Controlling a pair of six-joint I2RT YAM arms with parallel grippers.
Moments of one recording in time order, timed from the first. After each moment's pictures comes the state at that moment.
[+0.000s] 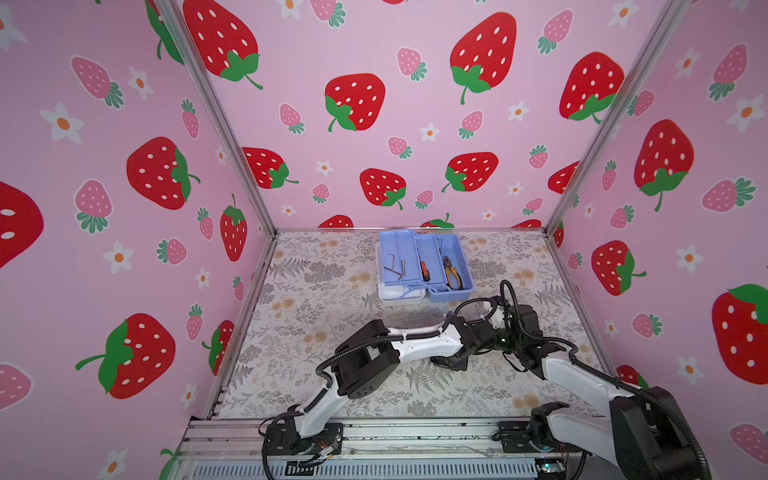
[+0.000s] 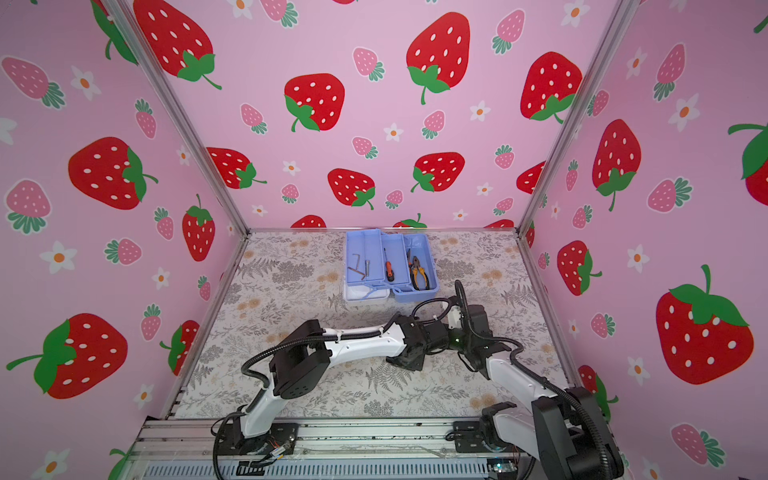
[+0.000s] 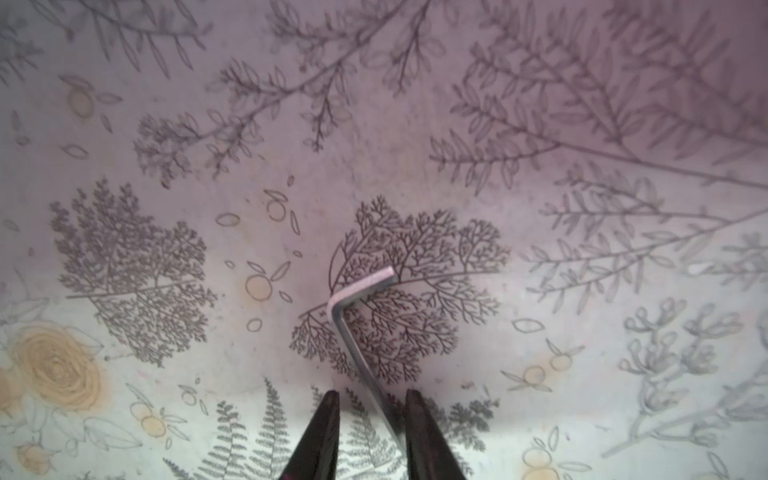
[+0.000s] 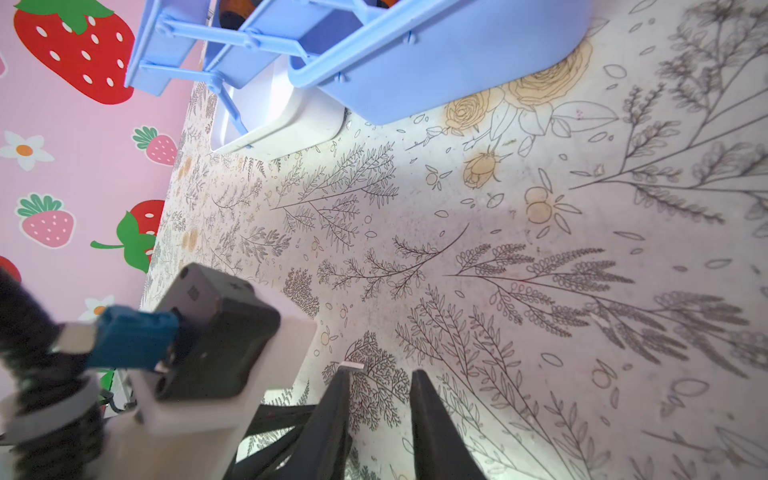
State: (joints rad) left arm -1.17 2.23 1.74 -1.03 -0.17 -0.92; right arm 0.37 1.14 0.36 0.07 -0.50 0.47
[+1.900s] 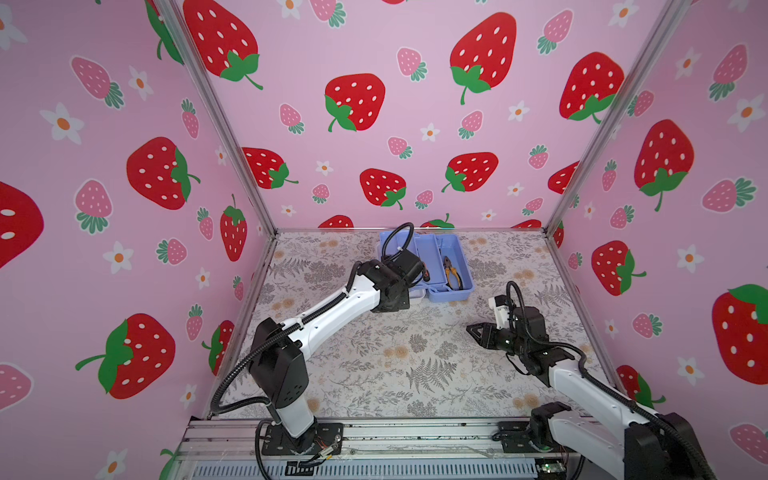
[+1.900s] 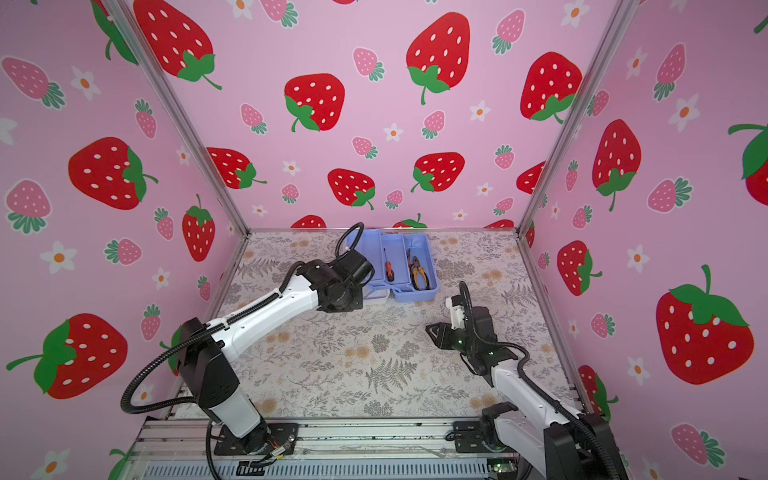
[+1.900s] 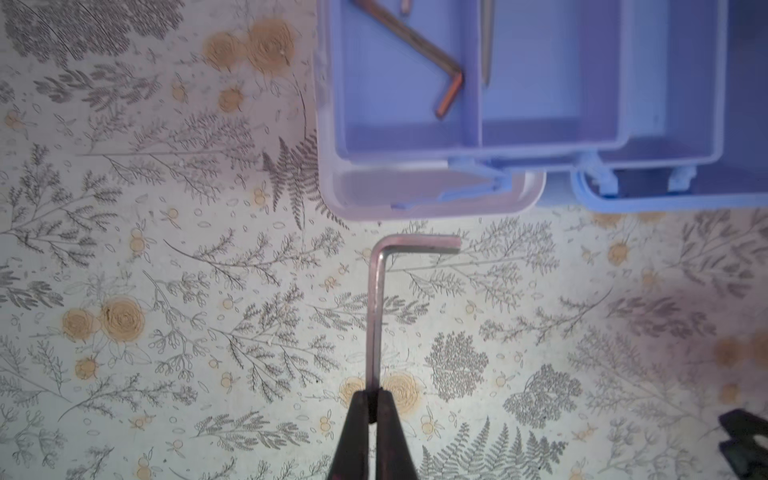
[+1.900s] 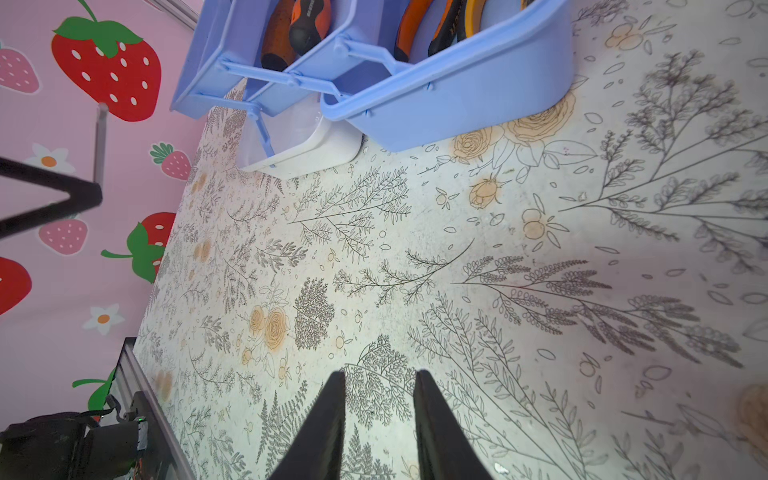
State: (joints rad) left arm -0.69 1.70 1.57 -1.08 -0.24 -0.74; right arm 0.37 1.02 0.35 0.02 -0.47 0.47
